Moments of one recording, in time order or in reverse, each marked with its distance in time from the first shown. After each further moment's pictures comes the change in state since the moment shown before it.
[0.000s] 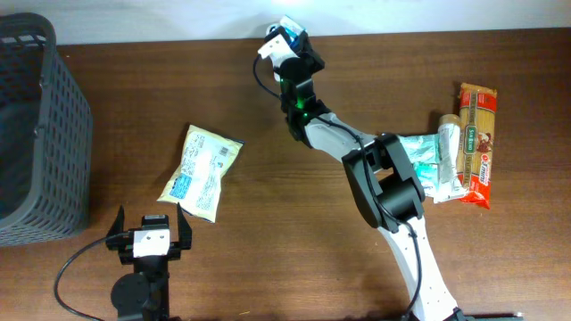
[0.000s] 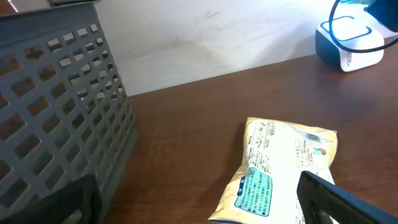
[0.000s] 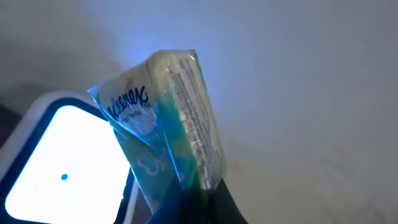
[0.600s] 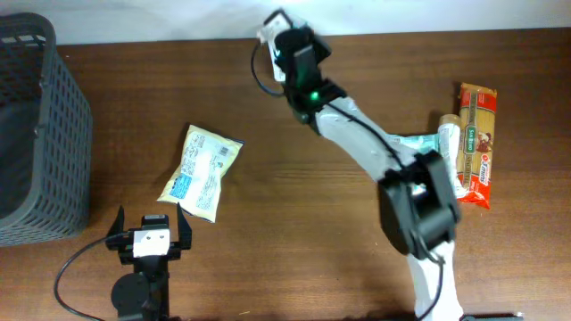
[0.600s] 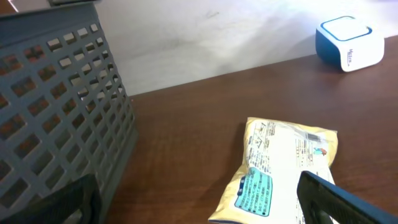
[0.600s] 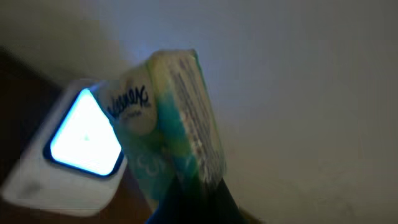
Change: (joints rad) left arm 0.000 0.002 0.000 0.002 0.000 0.000; right arm 0.026 -0.312 0.004 -0.587 -0.038 0.132
